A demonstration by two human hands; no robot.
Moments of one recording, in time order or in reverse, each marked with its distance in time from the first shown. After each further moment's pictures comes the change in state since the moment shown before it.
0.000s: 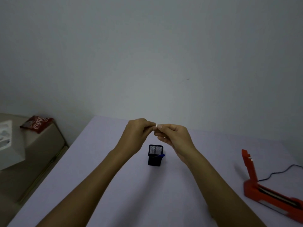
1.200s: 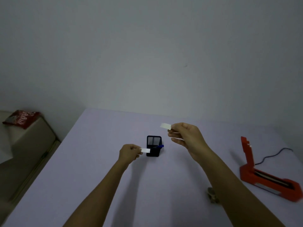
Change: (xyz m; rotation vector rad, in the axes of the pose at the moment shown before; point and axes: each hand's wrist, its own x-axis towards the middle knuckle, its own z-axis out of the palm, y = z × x) left_hand -0.061 -0.134 0.119 -0.542 -0.206 -0.943; right_hand -0.004 0.028 -0.028 -0.086 0.221 0.163
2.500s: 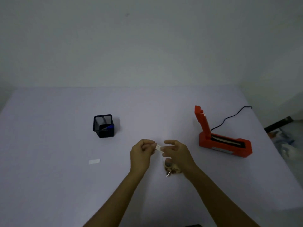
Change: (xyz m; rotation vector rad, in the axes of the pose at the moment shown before) left_hand -0.077 0.017 0.247 -0.215 -0.125 0.127; right_hand 0.002 0.154 -0.190 -0.152 0.131 0.327
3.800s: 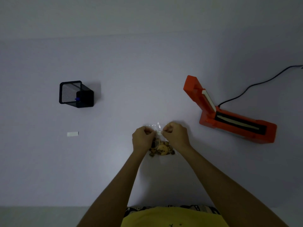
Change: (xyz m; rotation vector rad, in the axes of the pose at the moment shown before) left_hand 0.048 -0.094 0.099 0.636 0.088 -0.393; right_hand 0.116 0.098 -0.056 -0.478 -0.067 -0.012
